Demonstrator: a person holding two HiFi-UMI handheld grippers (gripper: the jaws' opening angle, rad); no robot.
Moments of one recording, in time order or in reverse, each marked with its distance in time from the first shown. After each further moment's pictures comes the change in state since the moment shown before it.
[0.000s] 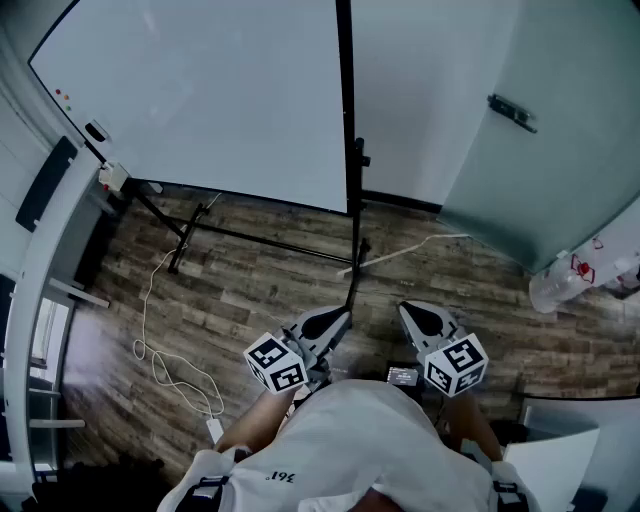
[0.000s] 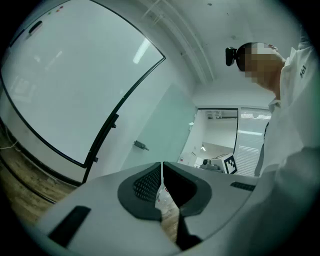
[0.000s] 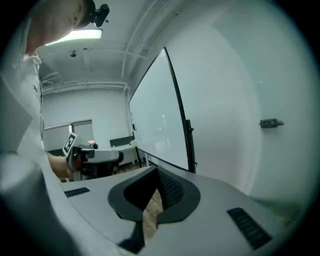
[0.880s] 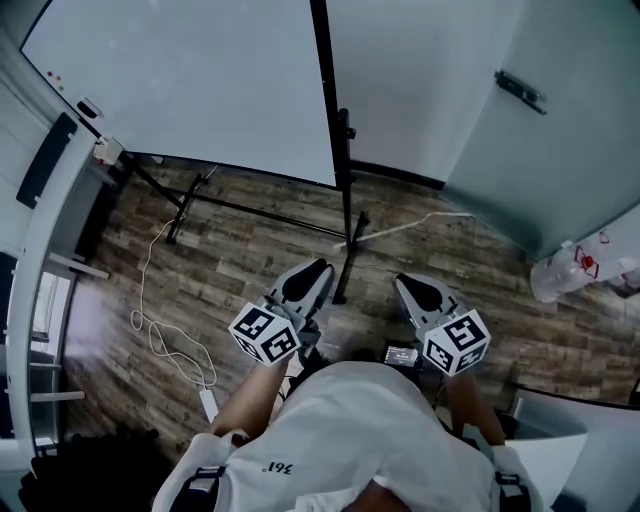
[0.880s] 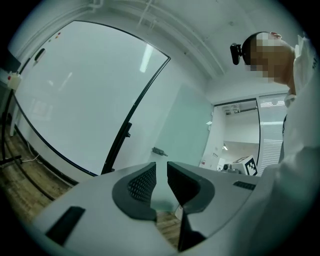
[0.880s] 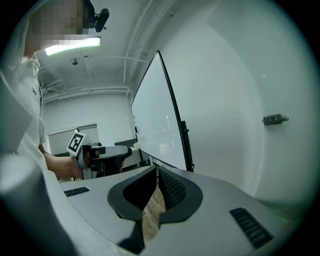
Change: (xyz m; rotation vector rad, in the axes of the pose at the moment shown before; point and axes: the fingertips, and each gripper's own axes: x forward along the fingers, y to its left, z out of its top) left arm 0.040 0.035 0.021 0.072 -0.066 0.237; right arm -0.004 -0.048 0.004 0.008 -0.038 0.073
